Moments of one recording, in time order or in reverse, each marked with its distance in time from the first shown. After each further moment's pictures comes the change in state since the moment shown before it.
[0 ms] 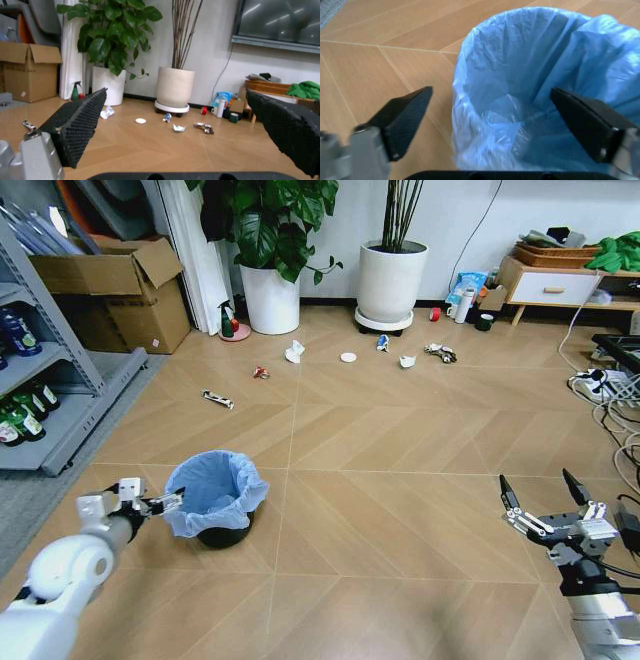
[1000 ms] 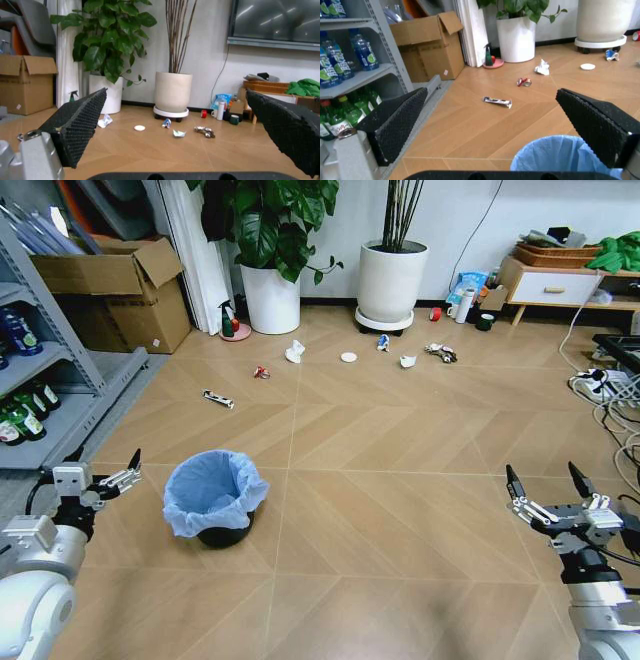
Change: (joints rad) left arm 0.326 -0.126 -0.340 -0.345 0.308 -0.384 0.049; right arm 0.062 -0.013 -0.012 -0.038 0.047 -0.001 0.002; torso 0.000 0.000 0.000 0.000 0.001
